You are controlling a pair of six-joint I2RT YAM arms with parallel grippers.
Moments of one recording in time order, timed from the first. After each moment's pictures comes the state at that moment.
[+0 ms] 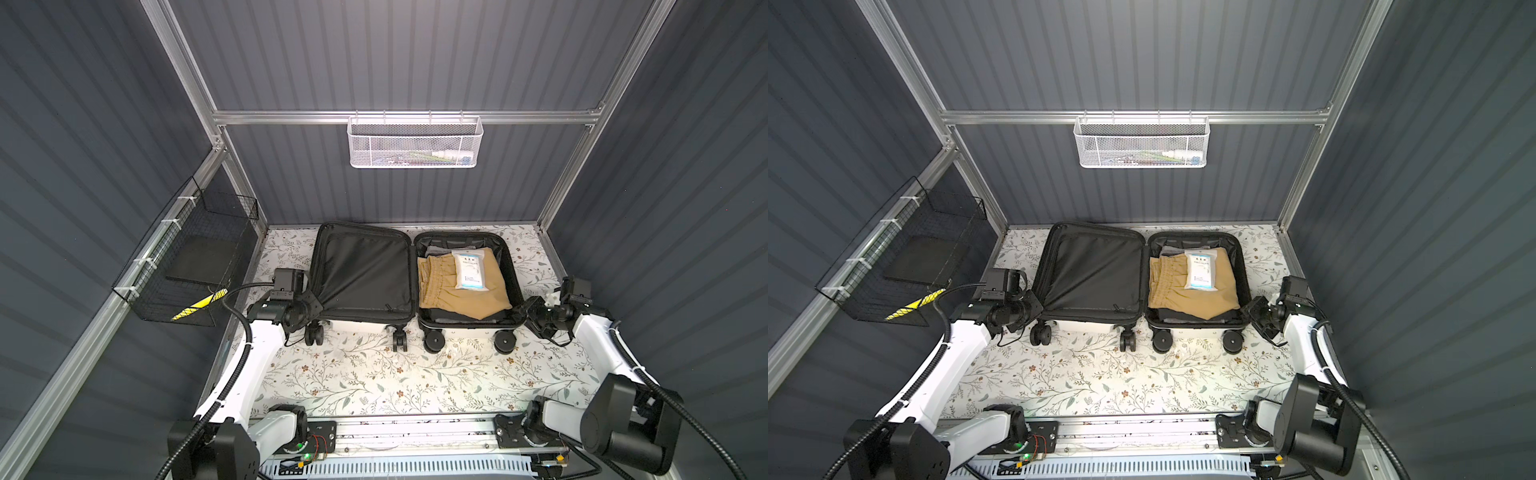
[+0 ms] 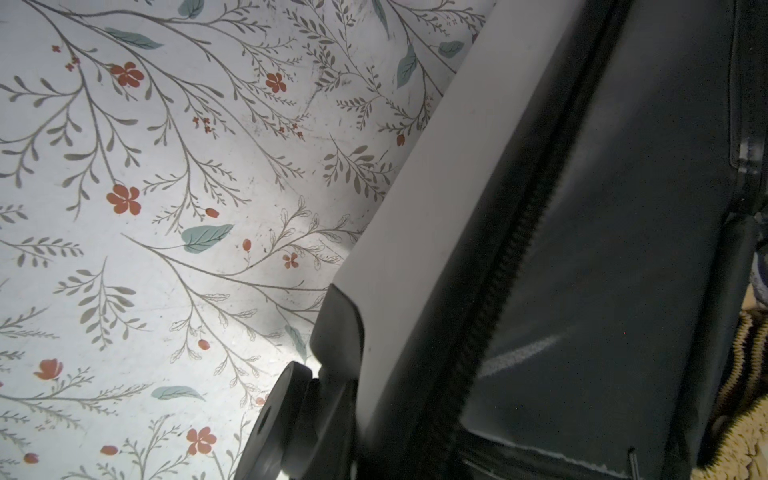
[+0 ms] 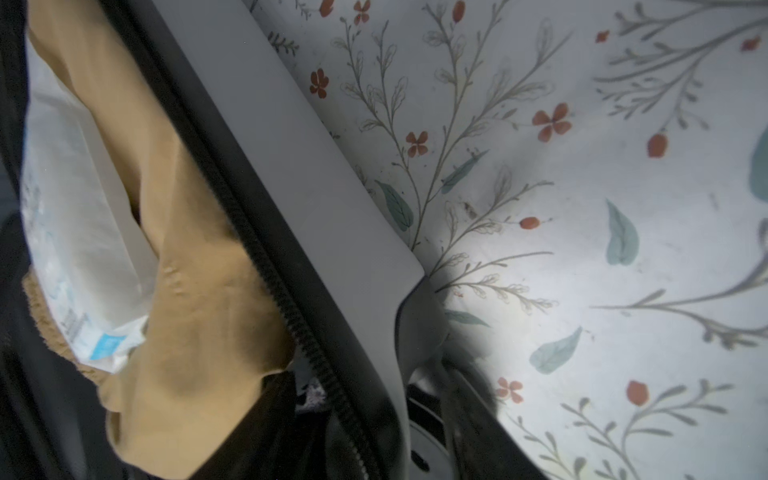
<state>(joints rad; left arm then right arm) -0.13 1.12 0.92 -0.77 0.02 -0.70 -0.31 1.23 0.76 -0.65 -0.40 0.57</state>
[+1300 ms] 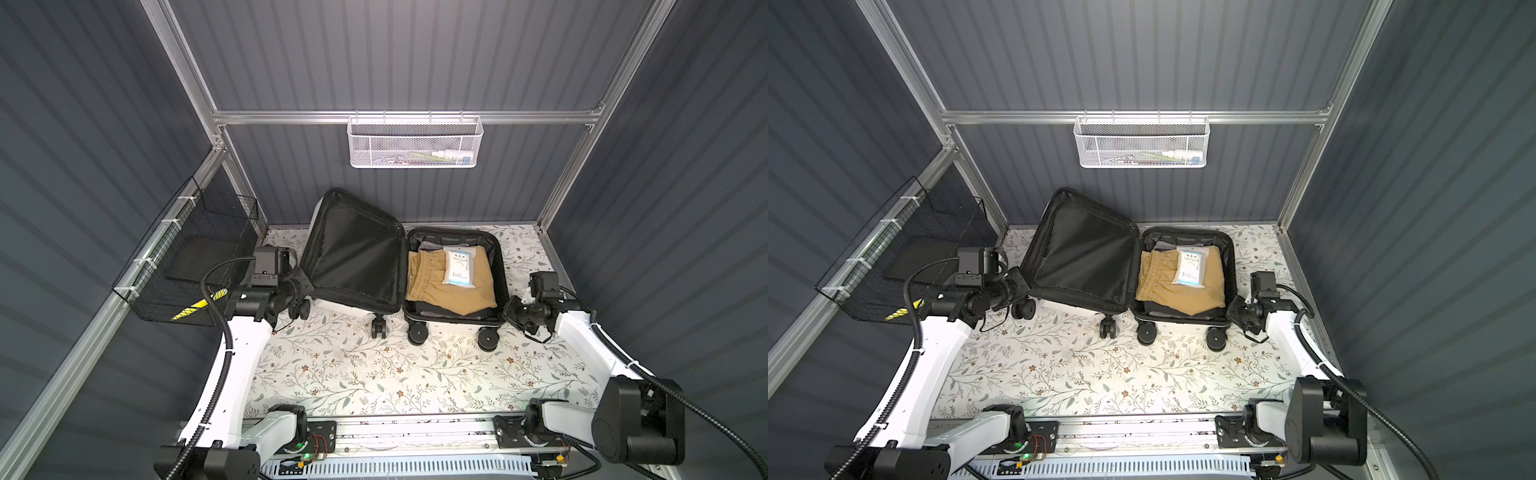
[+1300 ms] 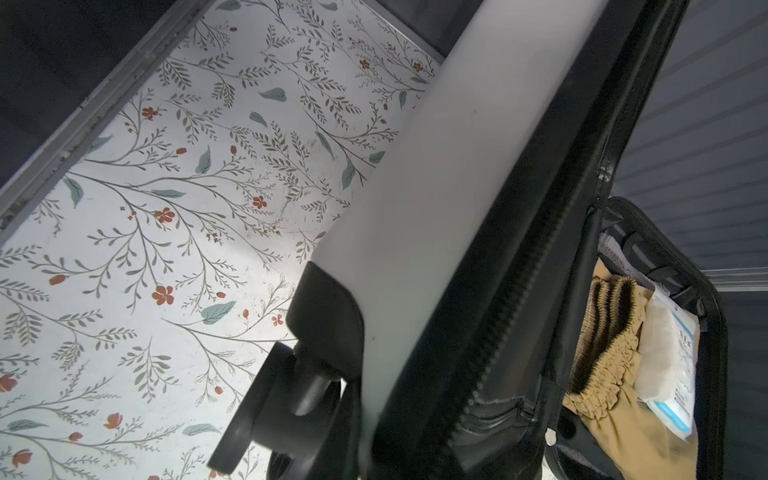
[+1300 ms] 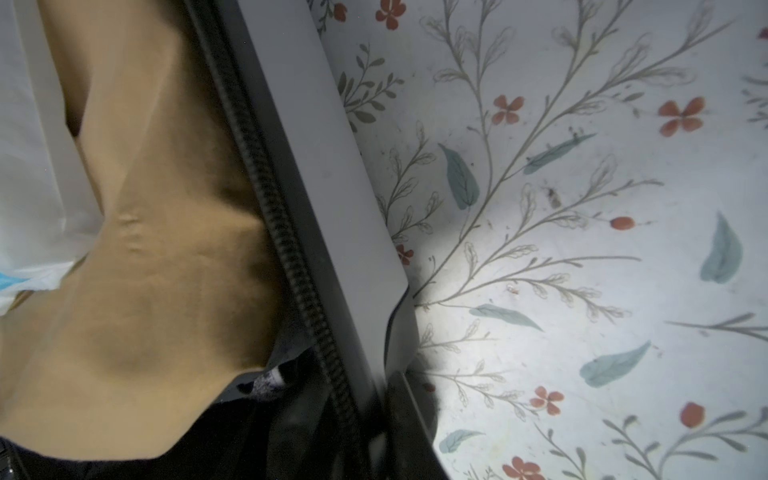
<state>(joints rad) -0.12 1.10 1.21 -0.90 -0.01 -0.58 -0.01 1.24 0.78 -0.64 -0.20 0.57</state>
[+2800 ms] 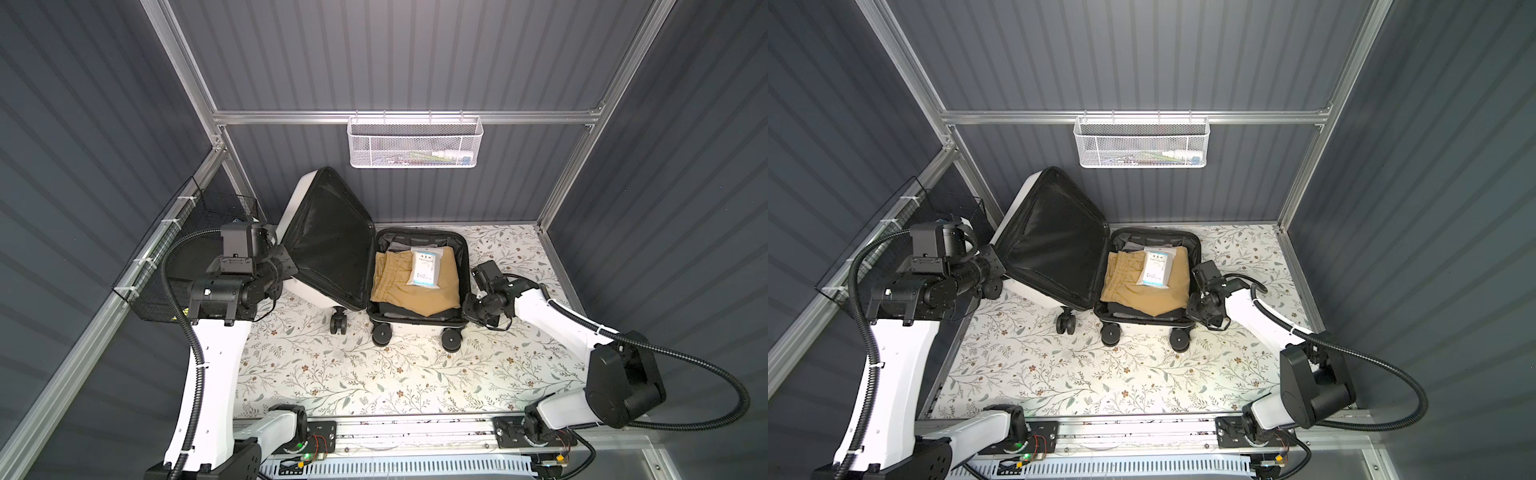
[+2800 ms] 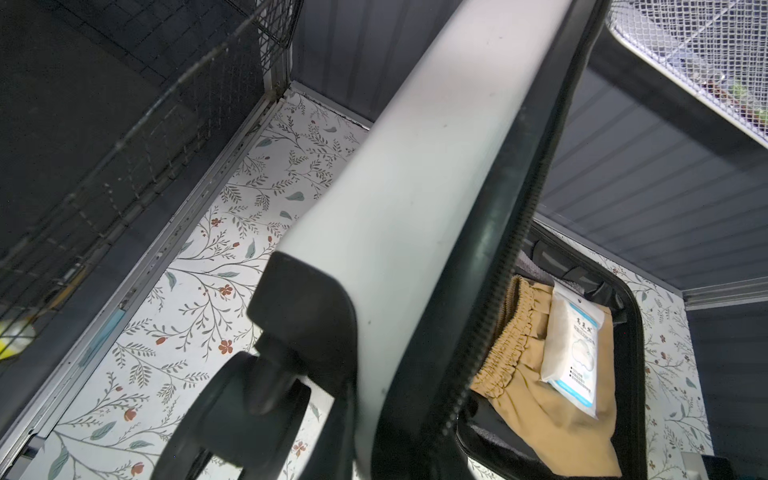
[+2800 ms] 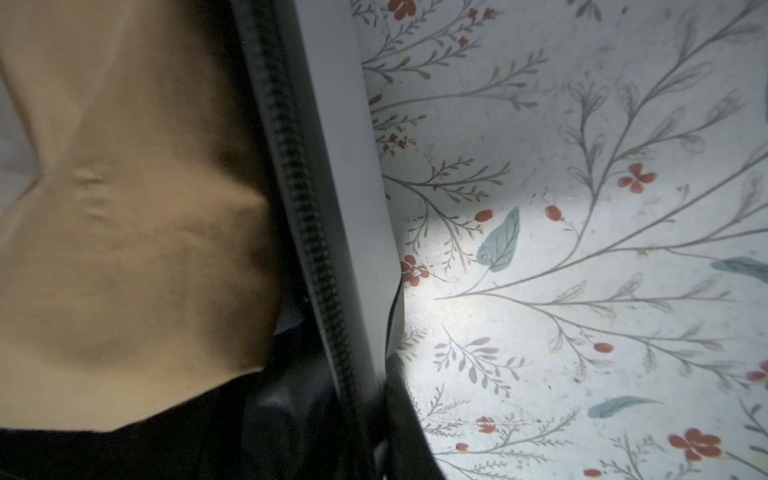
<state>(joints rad) -0.11 1.15 1.63 -1.12 -0.08 -0.48 0.41 1.46 1.00 -0.75 -0.10 0.74</state>
